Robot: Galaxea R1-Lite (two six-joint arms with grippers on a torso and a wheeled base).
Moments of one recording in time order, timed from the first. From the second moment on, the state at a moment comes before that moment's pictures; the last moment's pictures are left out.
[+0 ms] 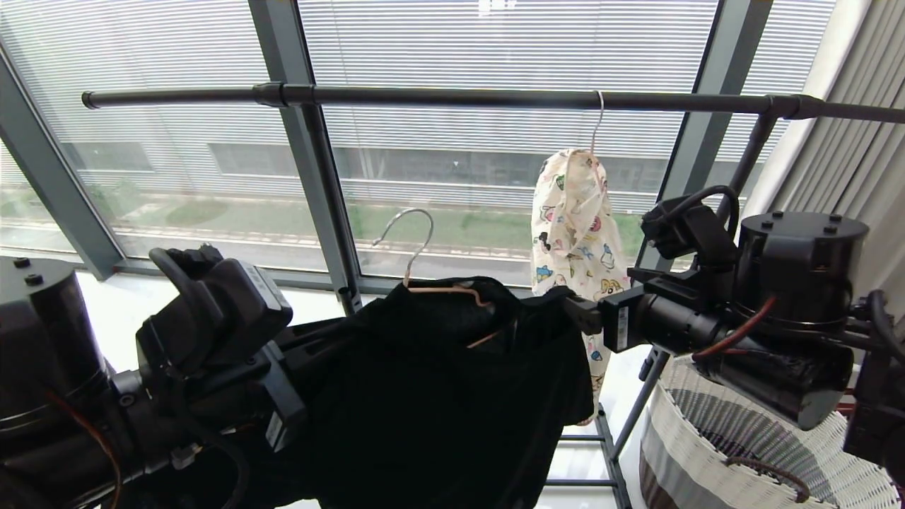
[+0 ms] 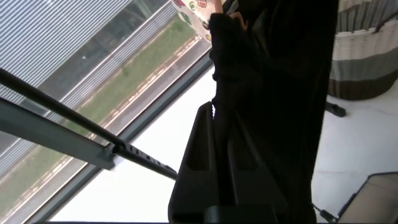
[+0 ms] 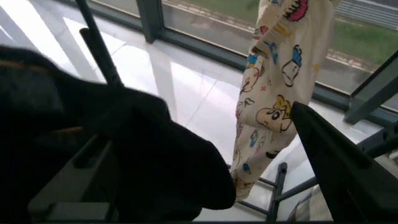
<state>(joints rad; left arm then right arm) -0.52 1.28 -0.50 -0.57 -0.14 0.56 0.80 1.60 -0.79 -0.61 -0.30 0.08</state>
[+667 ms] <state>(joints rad) -0.59 1.31 -0.51 -0.61 -0.14 0.56 0.80 1.44 -0.81 -0.30 0.08 -0.21</state>
